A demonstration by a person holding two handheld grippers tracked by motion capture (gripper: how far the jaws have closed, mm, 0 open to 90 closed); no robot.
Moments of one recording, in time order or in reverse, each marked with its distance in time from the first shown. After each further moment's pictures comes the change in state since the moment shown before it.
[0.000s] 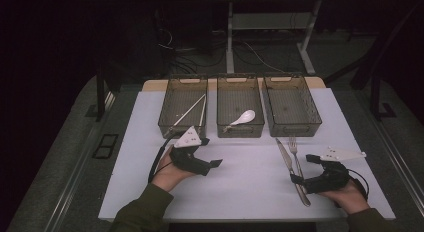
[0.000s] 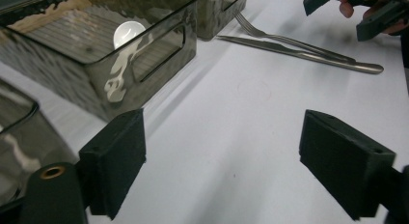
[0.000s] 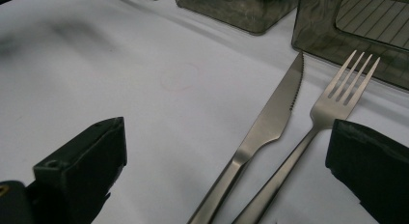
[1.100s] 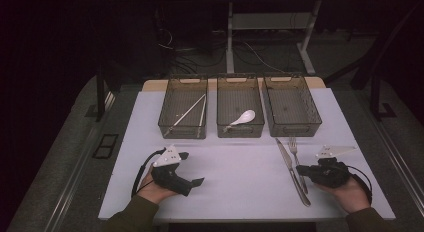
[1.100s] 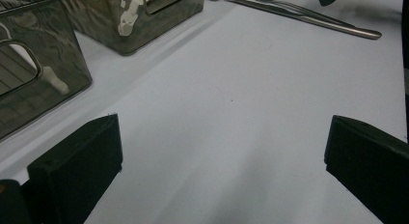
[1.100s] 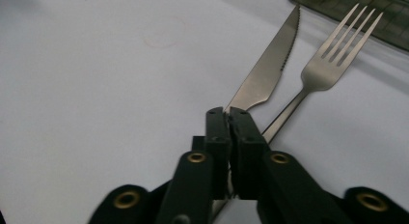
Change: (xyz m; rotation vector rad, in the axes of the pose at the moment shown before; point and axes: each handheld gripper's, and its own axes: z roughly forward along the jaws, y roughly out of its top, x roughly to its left) left arm -0.006 -0.051 -0.031 0.019 0.028 -0.063; right arm -0.003 0.008 0.001 0.198 -0.043 -0.017
